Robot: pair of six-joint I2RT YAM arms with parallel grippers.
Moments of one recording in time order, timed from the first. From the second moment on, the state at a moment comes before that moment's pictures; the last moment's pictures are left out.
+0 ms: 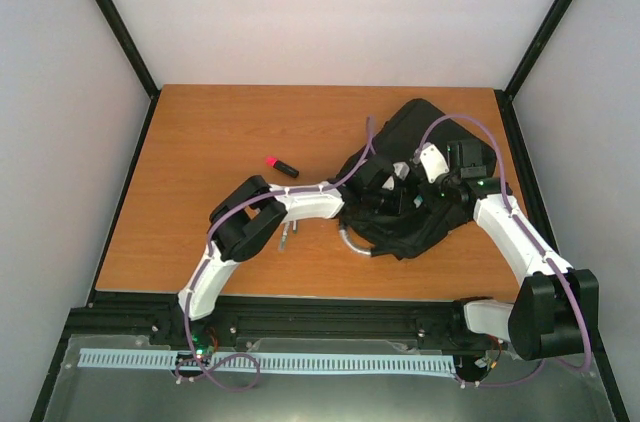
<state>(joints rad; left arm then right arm) -0.94 2.21 1.52 0.06 0.37 -0.81 0.13 1.23 0.85 -0.52 -0.19 -0.46</state>
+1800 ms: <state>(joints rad) -0.58 1.65 1.06 -0.58 -0.15 -0.62 0.13 1.28 0.85 -0.55 -0.20 -0.49</state>
